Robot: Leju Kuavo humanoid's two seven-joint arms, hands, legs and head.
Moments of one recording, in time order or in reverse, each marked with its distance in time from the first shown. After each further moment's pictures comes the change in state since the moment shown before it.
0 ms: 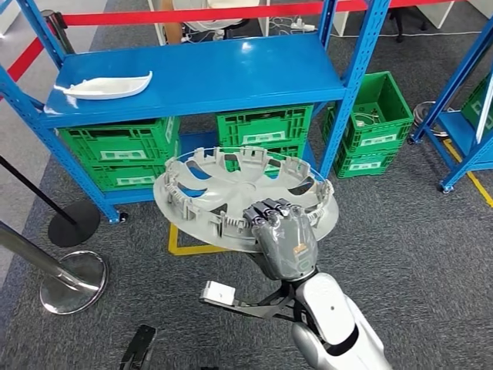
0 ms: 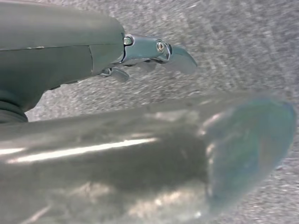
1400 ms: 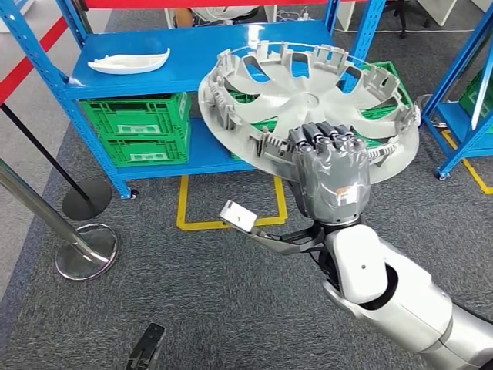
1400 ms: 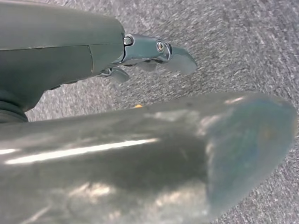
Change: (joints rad) left arm -0.004 -0.022 -0.011 0.000 -0.045 -0.018 0.053; right arm -0.514 -0.326 0.348 -0.131 -0.003 0.101 0.686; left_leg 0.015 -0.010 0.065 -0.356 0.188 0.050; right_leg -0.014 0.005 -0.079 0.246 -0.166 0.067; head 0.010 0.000
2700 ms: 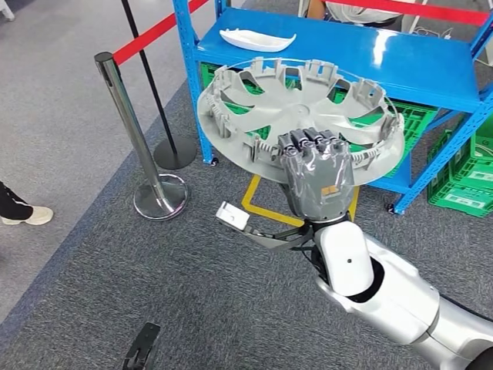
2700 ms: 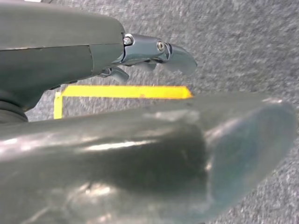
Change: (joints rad) left arm 0.000 0.012 0.000 -0.003 0.011 -0.014 0.017; right arm -0.014 0.013 0.034 0.103 -0.001 -0.047 0.000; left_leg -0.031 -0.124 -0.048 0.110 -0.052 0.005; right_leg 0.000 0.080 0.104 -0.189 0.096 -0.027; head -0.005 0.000
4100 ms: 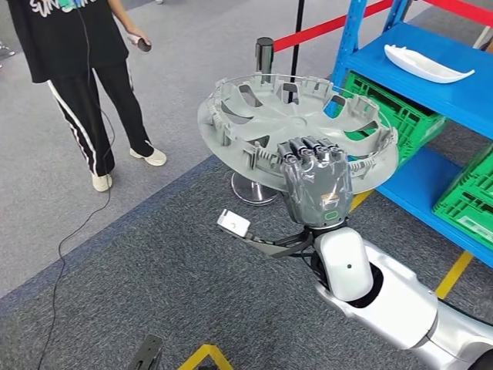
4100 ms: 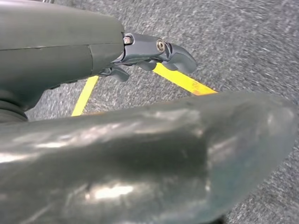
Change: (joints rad) left arm 0.025 -0.019 -0.001 -0.001 -0.019 0.020 0.000; right arm 0.049 -0.021 -0.016 -0.032 0.000 -0.002 0.000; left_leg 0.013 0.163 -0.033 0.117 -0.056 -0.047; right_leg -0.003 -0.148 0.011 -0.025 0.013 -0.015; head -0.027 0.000
